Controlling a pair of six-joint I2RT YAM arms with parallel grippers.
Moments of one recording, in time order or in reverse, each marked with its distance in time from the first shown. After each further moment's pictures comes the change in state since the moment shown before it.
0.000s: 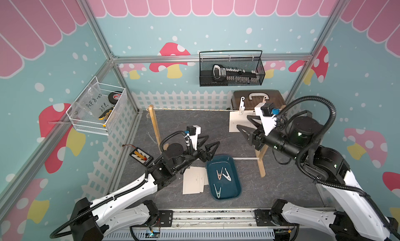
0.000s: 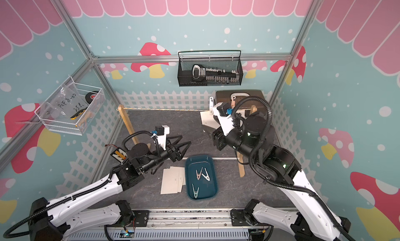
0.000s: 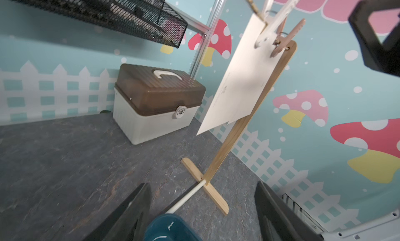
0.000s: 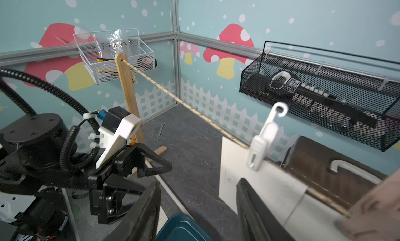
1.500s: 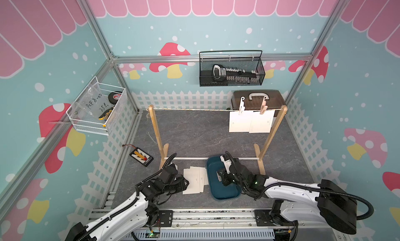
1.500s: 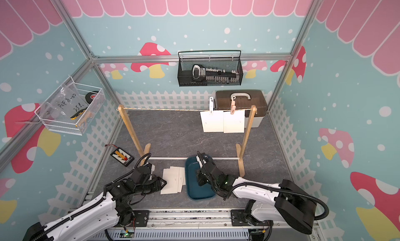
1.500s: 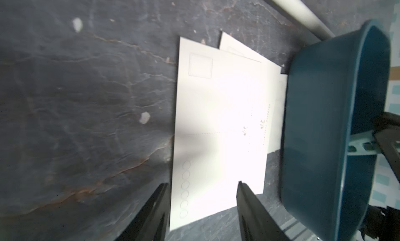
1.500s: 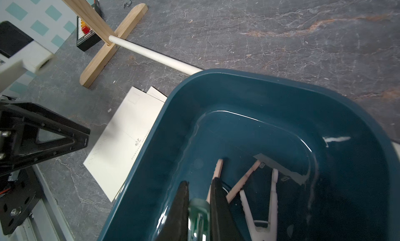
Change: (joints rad) left arm 0.205 -0.337 -0.502 -0.824 0.058 -0.524; right arm 0.241 0.162 -1.175 0.815 0.127 0.562
